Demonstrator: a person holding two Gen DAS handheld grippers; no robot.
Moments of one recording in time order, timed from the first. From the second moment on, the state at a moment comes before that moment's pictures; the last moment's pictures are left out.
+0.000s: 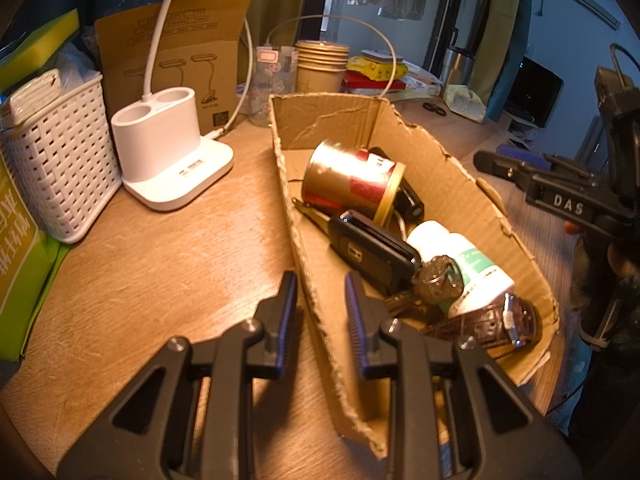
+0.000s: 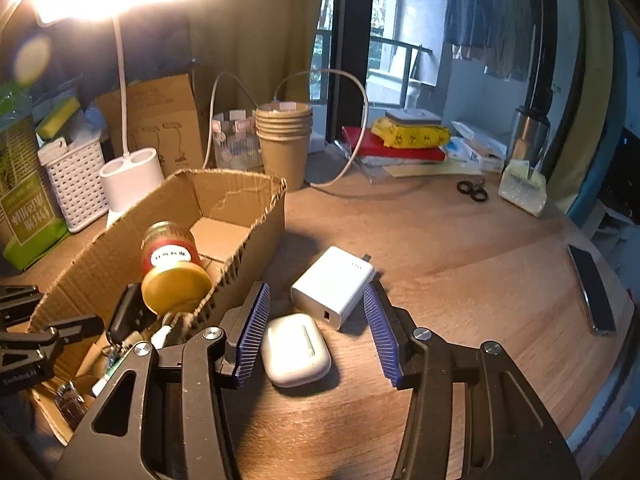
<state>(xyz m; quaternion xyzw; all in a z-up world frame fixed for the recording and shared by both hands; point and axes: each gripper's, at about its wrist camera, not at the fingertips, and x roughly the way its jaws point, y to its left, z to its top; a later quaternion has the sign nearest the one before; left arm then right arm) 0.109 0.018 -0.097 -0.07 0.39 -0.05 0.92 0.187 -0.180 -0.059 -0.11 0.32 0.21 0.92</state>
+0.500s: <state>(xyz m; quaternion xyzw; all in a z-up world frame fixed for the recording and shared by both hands) 0.109 0.018 -0.097 -0.07 0.39 -0.05 0.92 0.191 -0.174 -0.089 -0.12 0.36 0.22 0.90</state>
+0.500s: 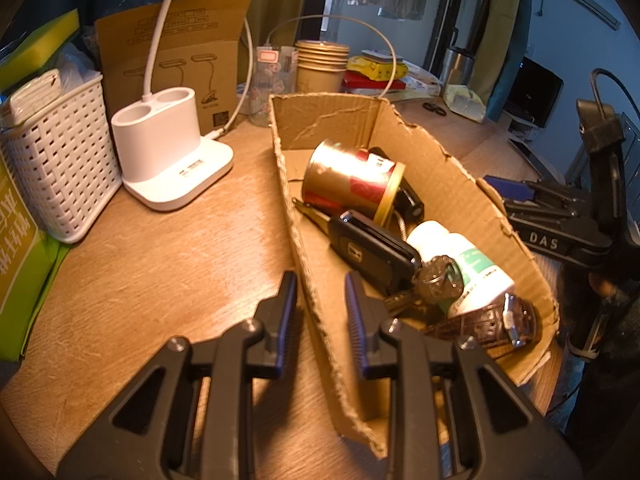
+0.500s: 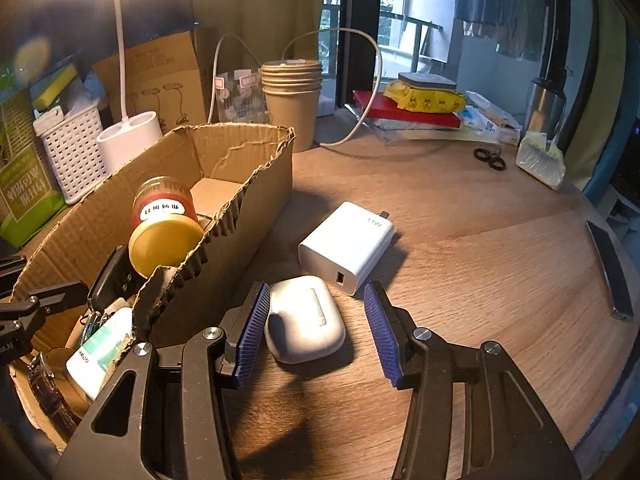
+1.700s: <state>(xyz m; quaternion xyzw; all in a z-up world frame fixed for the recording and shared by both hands) 0.109 0.019 -0.098 -0.07 0.39 -0.05 0.92 0.204 -0.167 -0.106 -0.11 0.41 0.23 0.88</state>
